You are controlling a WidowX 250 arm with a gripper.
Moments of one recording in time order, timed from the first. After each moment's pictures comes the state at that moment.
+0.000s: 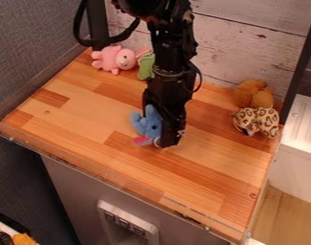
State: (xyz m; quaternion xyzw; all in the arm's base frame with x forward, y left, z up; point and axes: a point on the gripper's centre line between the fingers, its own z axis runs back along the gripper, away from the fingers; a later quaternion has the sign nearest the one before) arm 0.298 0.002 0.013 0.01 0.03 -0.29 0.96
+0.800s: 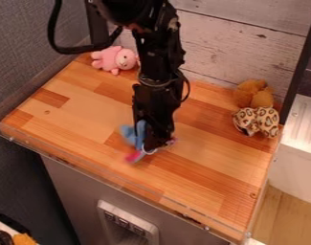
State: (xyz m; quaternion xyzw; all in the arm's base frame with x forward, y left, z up) arm 0.270 0.005 0.016 0.01 0.04 -0.30 0.95
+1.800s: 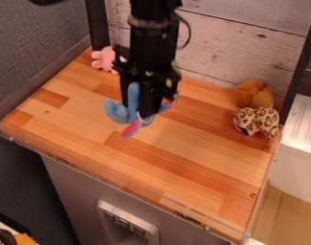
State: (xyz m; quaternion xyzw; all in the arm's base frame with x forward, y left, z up) arm 0.259 0.004 0.105 0.00 0.06 -0.11 0.99
